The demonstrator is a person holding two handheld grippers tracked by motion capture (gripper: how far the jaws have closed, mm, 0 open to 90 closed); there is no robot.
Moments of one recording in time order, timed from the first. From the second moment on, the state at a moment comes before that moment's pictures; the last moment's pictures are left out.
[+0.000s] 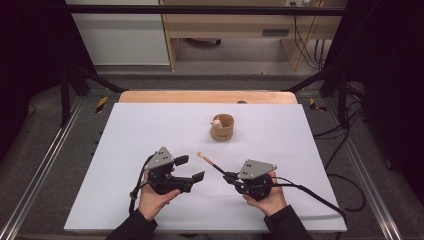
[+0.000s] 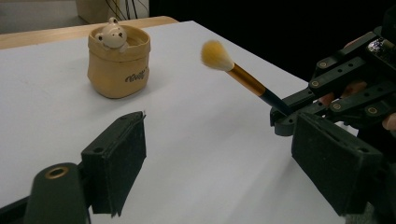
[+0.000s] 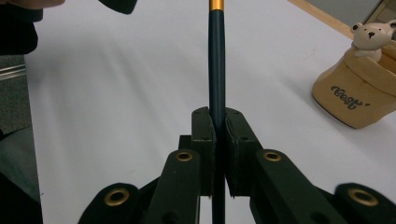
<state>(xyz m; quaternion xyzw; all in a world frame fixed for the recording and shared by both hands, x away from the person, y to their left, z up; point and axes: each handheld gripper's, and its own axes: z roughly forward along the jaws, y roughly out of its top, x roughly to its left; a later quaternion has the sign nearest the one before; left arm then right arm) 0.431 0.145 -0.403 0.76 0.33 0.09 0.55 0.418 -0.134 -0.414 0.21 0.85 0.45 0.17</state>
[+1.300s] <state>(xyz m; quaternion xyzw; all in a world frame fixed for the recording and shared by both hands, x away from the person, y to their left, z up) 0.441 0.115 -0.410 0.73 0.33 0.05 0.60 0.418 -0.128 -0.418 0.21 0.84 0.47 0.16</state>
